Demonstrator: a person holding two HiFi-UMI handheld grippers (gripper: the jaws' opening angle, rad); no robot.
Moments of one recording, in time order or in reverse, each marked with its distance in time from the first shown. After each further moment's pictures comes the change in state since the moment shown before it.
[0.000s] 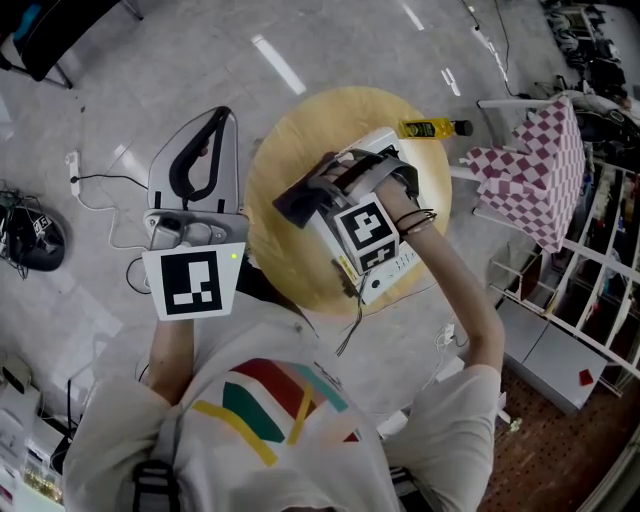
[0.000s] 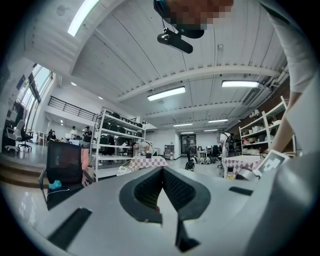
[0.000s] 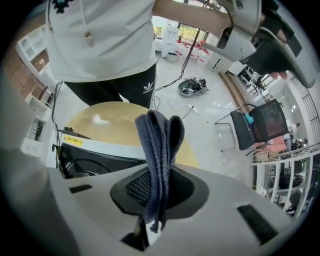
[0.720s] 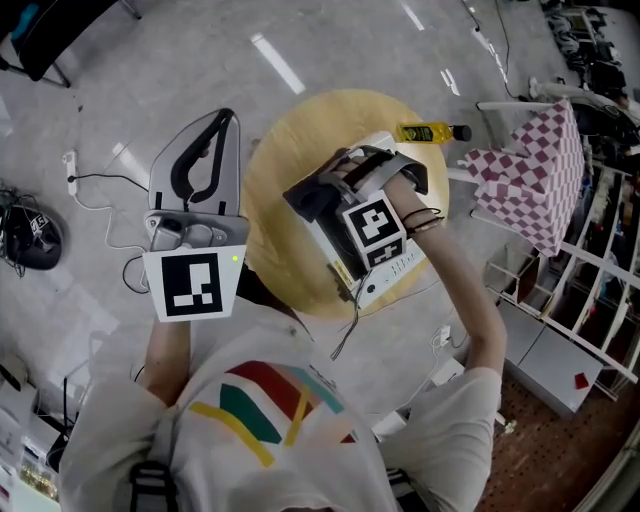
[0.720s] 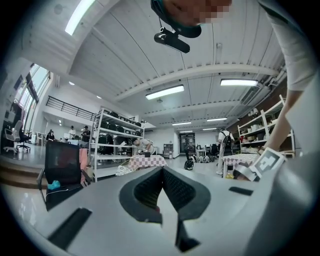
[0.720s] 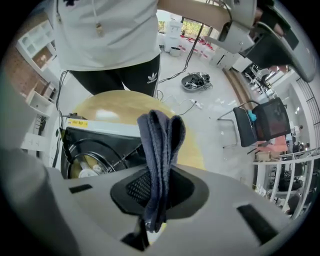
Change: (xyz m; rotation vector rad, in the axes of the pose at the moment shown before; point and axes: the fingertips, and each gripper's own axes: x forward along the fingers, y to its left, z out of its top) left arm 0.012 -0.010 -0.006 0.015 0.027 -0.017; right arm -0.001 0.008 -0.036 -0.023 0.048 0.027
